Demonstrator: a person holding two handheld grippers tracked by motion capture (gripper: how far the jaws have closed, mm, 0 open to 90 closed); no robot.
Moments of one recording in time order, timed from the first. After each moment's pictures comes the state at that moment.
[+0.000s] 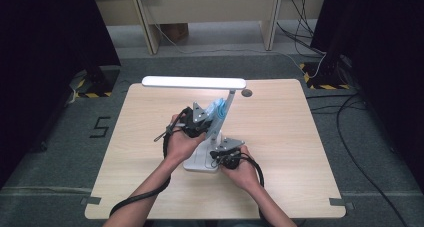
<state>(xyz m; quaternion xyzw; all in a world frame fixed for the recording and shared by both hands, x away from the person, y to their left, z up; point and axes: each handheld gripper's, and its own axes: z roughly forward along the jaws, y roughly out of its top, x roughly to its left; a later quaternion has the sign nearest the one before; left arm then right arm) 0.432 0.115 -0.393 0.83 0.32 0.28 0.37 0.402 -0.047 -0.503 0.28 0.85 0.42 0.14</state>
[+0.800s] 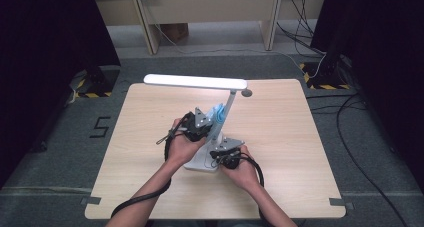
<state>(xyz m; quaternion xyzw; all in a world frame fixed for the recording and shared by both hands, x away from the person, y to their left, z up) 0.435 0.114 -0.415 0.84 0.31 0.27 0.35 0.402 -0.047 -0.503 0.28 0.85 0.42 0.14</state>
